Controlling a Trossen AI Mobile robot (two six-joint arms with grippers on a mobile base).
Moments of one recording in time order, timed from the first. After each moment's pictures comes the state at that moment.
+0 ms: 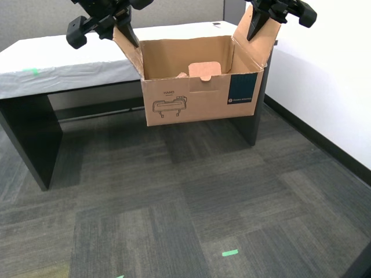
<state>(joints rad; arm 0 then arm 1) 0.33 1.91 1.64 -0.81 -0.32 0.21 -0.37 1.71 1.29 -0.48 0.22 -0.47</state>
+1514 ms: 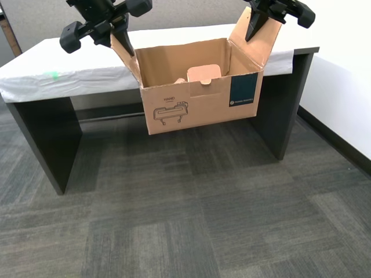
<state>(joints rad) 0.33 1.91 1.63 -0.83 -0.32 0.19 -0.38 1.71 1.29 -0.58 0.19 -0.48</state>
